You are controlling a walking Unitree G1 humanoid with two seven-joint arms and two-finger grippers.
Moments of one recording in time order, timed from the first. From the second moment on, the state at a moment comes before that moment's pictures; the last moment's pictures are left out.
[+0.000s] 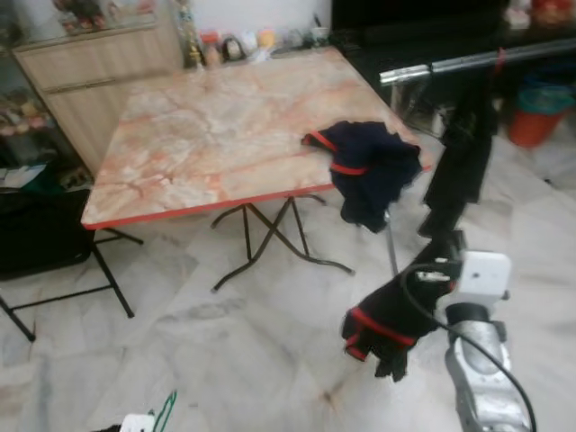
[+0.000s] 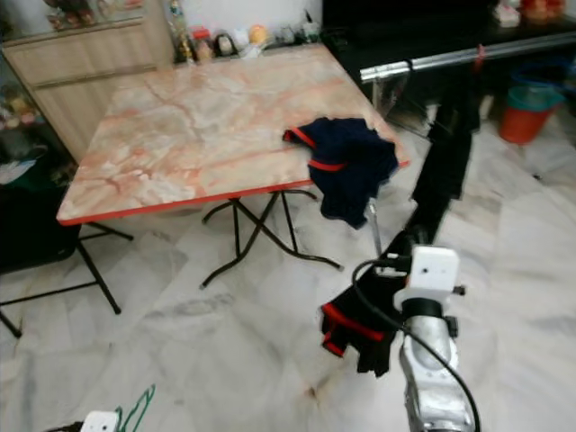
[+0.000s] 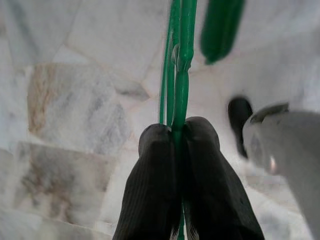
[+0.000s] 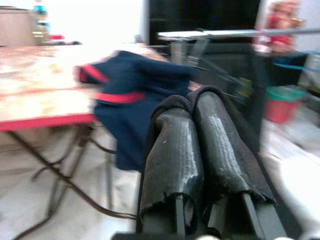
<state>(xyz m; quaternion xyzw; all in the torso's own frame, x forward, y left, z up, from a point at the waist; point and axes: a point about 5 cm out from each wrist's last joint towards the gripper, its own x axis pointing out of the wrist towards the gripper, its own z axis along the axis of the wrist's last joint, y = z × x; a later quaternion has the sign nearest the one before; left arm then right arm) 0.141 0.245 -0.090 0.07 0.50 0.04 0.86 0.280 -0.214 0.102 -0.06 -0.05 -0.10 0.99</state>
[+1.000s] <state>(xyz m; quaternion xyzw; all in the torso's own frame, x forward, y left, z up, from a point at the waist) 0.131 0.250 -0.092 0.08 0.52 0.05 0.85 0.288 -0.194 0.120 -0.07 -0.09 -0.05 0.99</state>
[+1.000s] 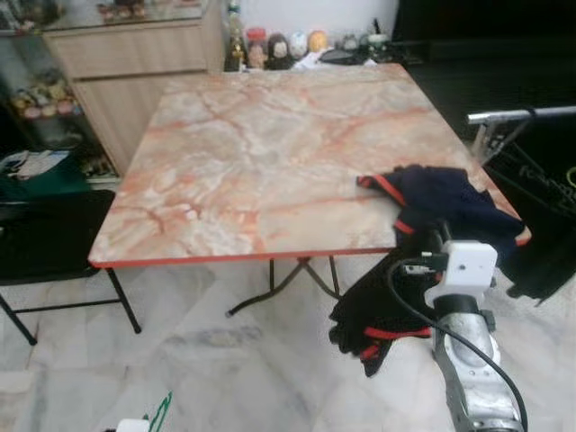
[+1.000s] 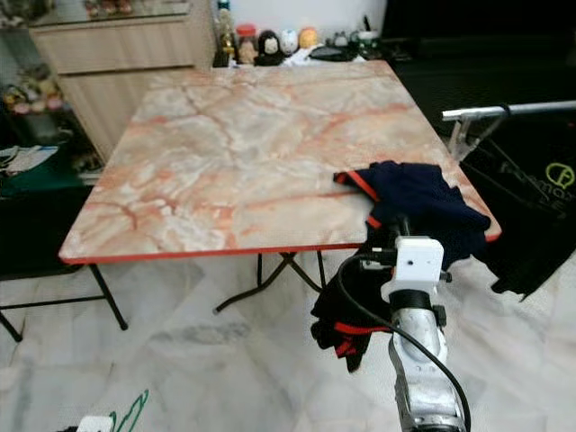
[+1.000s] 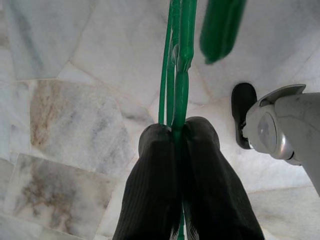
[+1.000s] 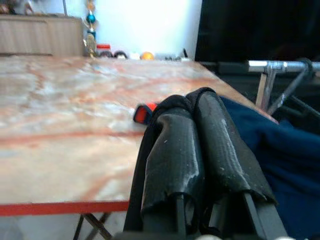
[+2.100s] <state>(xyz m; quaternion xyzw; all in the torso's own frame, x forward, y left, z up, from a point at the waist) 0.133 0.249 -0.091 0.09 0.50 0.04 0.86 0.313 -0.174 0.213 -0.07 -0.22 -0.03 0.97</state>
